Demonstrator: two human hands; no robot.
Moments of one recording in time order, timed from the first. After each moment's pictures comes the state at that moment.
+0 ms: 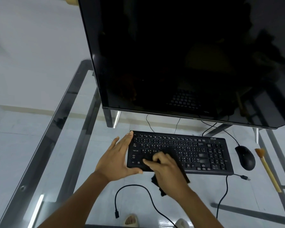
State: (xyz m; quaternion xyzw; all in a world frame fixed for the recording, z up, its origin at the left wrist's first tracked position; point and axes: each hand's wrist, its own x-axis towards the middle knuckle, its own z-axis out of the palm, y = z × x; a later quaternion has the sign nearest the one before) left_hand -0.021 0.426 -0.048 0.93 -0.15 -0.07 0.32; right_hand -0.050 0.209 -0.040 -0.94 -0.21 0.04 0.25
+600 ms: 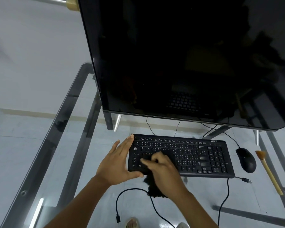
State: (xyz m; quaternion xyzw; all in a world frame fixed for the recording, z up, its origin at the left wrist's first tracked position) left_hand -0.020 0.427 -0.052 0.93 -0.16 -0.08 0.31; right_hand -0.046 0.223 -0.042 -0.95 -0.17 0.03 0.27
